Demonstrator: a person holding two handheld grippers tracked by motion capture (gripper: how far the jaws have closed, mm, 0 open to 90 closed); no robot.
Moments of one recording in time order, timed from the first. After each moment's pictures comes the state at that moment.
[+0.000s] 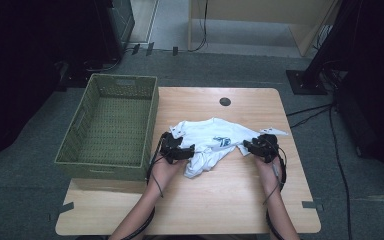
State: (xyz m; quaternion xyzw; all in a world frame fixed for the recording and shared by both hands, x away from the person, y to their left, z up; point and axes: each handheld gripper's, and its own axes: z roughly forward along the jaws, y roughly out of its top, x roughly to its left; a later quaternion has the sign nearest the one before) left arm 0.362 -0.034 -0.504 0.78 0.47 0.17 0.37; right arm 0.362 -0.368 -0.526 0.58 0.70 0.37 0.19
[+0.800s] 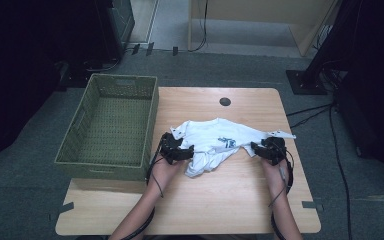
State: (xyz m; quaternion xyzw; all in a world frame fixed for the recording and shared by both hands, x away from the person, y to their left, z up) left arm 0.364 -0.034 -0.510 0.79 0.47 0.18 0.36; right arm 0.352 -0.390 -0.527 0.59 0.70 0.35 0.21
